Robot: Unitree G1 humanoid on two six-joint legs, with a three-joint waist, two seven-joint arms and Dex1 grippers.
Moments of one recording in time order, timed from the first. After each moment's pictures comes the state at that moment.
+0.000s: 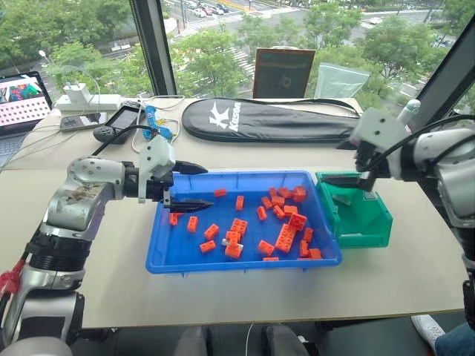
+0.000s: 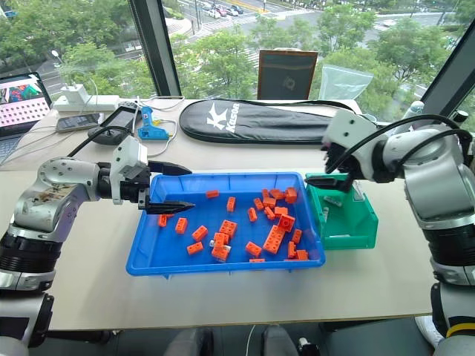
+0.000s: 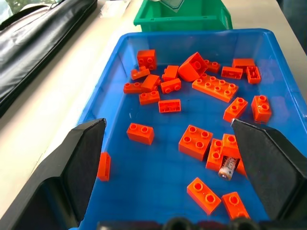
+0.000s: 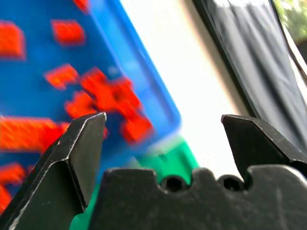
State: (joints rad) left arm -0.67 0.78 -0.05 0.01 -0.39 0.42 -1.28; right arm -0.80 -0.86 0.18 -0.25 0.17 0.82 1.13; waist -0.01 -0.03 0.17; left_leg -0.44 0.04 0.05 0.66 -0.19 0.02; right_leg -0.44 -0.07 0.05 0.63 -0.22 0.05
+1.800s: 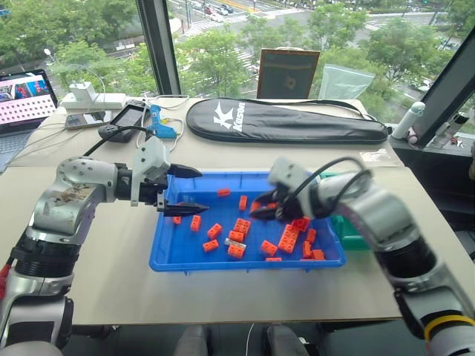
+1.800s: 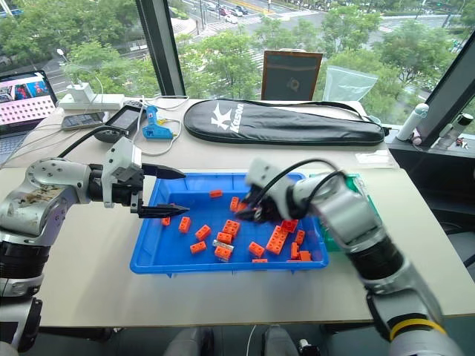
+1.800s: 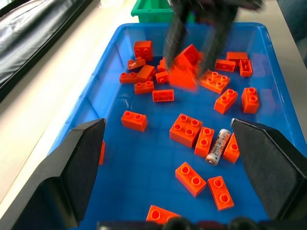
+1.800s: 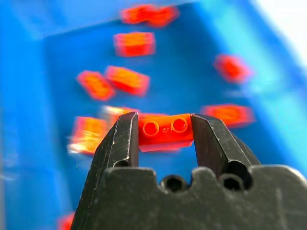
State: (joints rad) left arm -0.65 0.83 -0.04 -0.06 -0.42 0.49 -1.28; right arm -0.80 -0.70 0.30 -0.19 0.24 0.89 0.94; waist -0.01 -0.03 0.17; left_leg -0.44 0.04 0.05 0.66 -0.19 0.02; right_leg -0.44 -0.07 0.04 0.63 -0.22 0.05
